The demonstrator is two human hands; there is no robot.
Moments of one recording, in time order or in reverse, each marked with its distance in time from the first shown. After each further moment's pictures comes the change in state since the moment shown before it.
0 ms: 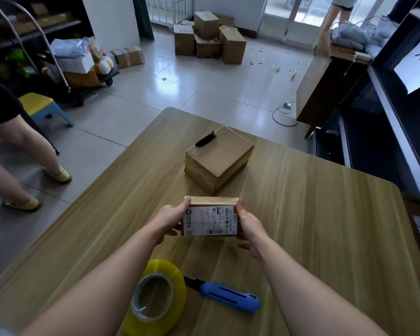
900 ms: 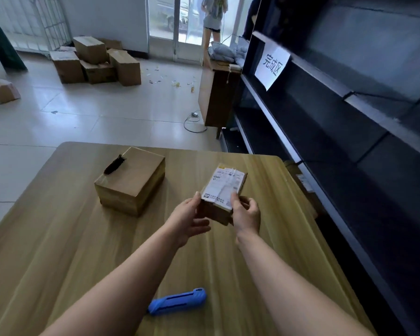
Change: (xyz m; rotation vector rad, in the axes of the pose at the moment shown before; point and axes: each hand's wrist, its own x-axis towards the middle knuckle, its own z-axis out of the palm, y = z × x) left_hand -0.074 0.096 0.155 -0.311 -0.434 0.149; right_hand -0.081 0.000 -0.107 0.517 0.755 -0.312
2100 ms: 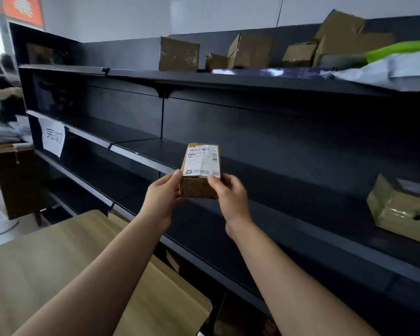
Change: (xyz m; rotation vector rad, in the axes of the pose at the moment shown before) left_hand -0.288 -0.018 0.339 0.127 -0.775 0.433; right_hand -0.191 -0.152 -0.419 0.182 0.470 -0.492
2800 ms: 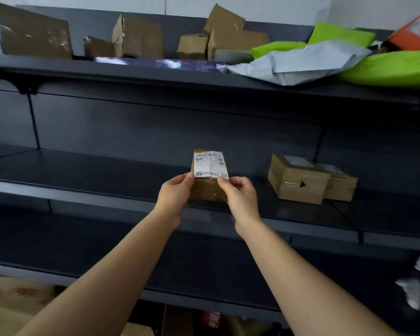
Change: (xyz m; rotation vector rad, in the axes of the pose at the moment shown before) left_hand 0.047 -0.053 0.163 0.222 -0.409 -0.101; right_hand 0.024 -0.008 -0.146 -0.140 0.588 -0.019
